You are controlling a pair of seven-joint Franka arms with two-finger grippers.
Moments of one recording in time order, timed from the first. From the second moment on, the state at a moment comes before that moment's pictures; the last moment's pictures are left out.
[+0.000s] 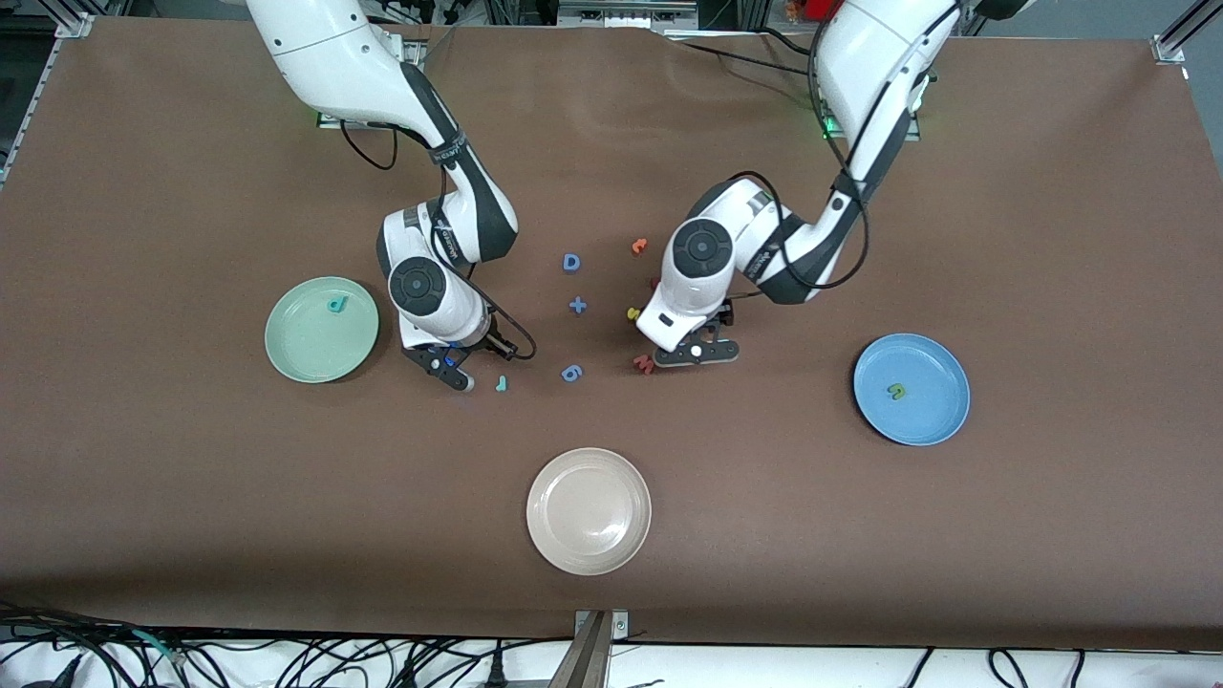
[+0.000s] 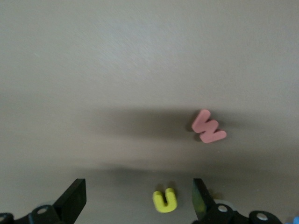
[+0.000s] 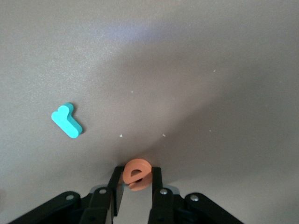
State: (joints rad) left arm -0.47 0.67 -0.23 -1.70 0.14 2.28 -0.87; right arm 0.62 0.63 -0.12 -1.83 0.24 2.39 0.90
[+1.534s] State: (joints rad) left arm -0.47 0.72 -0.28 -1.73 0.15 2.32 -0.90; right arm 0.59 0.49 -0.67 -2.09 0.24 2.12 0.08
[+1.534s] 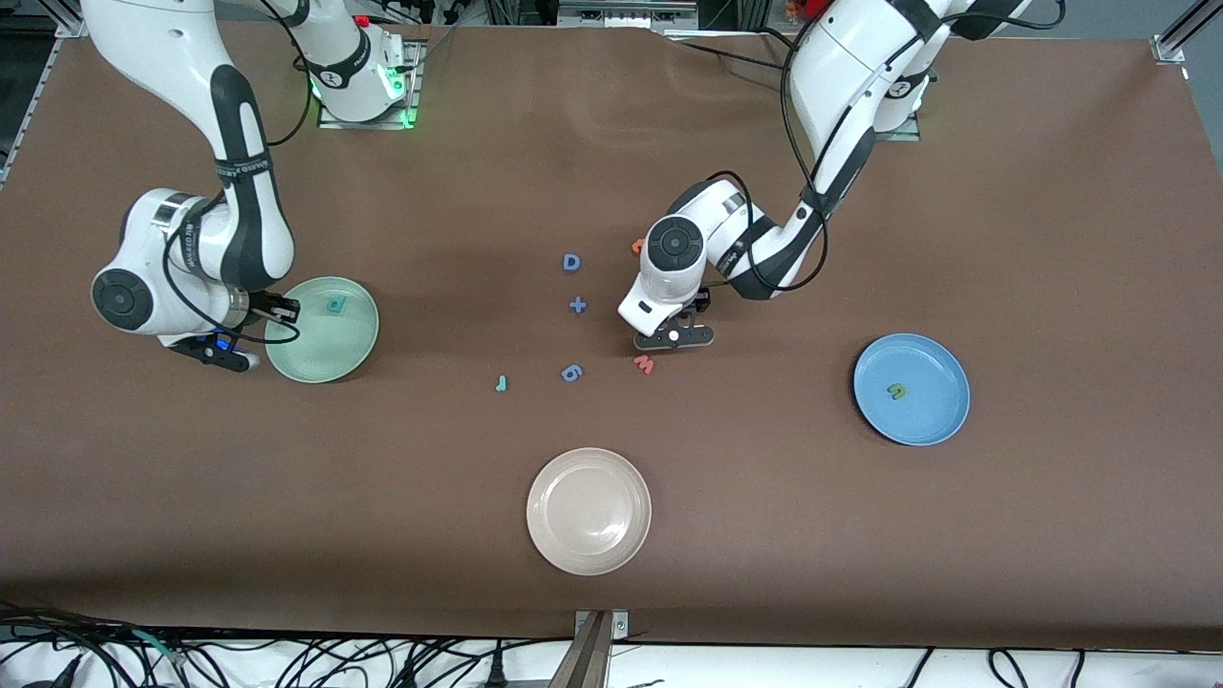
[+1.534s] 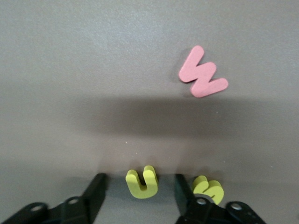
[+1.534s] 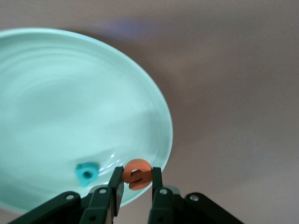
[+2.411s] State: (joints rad) left arm -0.47 0.71 -0.28 -1.73 0.15 2.32 -0.90; right arm 0.62 0.50 -0.66 -2.09 0.29 2.13 0.08
